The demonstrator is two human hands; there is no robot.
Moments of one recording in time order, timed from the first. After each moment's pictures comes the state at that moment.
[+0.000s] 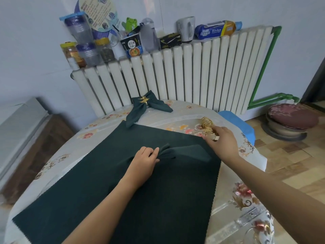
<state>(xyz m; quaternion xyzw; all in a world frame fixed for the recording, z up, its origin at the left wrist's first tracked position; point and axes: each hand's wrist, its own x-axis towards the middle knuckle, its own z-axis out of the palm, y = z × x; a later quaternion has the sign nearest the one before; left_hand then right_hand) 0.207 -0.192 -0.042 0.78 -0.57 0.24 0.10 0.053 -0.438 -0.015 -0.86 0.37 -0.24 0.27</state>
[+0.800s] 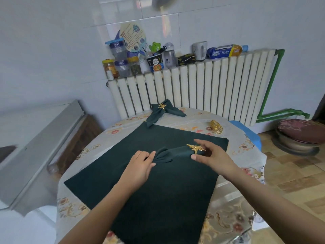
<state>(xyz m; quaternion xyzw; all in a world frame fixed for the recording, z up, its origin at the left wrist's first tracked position) 0.130 -0.076 0.010 0.83 -0.49 0.24 0.10 -0.032 -0.302 0.045 -0.82 0.17 -0.14 0.53</state>
